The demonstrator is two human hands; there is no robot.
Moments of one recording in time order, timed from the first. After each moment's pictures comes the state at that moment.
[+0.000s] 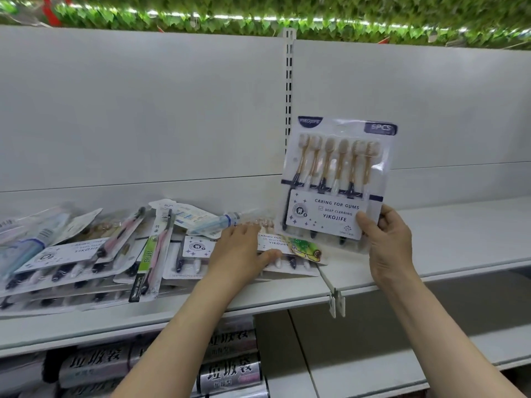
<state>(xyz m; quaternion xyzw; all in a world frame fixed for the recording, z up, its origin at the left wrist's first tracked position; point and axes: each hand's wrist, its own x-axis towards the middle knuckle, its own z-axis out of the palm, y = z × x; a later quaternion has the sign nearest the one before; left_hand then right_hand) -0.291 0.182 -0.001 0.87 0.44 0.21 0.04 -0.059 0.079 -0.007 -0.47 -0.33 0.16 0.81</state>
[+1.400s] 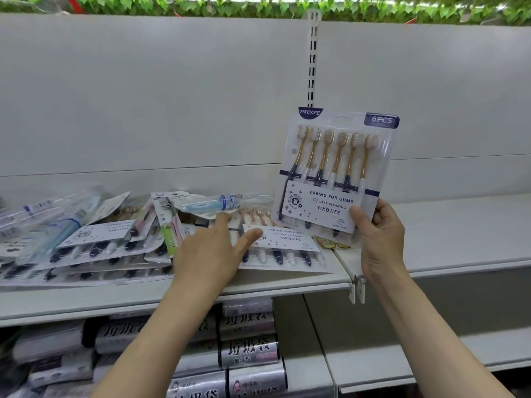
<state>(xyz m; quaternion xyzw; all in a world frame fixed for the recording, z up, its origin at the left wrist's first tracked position) -0.364 0.142 0.011 0.79 0.56 0.26 -0.05 -0.108 0.093 -0.012 -0.43 -0.33 0.18 0.82</state>
